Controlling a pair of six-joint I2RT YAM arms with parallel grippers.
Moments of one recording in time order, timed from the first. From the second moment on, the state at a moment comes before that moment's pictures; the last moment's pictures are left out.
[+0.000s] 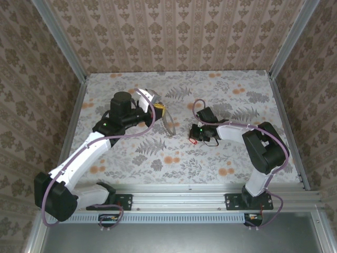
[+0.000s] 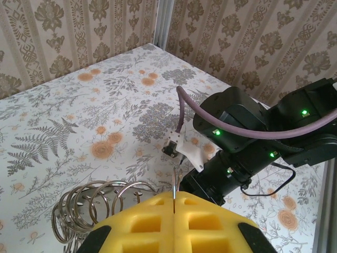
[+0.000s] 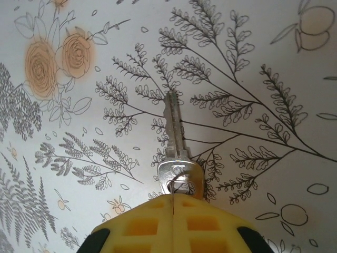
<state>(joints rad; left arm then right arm) -0.55 1.18 0.99 -0.16 0.52 -0.03 0.46 1.75 0.91 -0.19 -0.25 0.68</state>
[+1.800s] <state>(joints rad) -0.73 1.24 1.16 -0.32 0.56 0.25 0.46 0.98 0.75 0.20 -0.60 0.62</state>
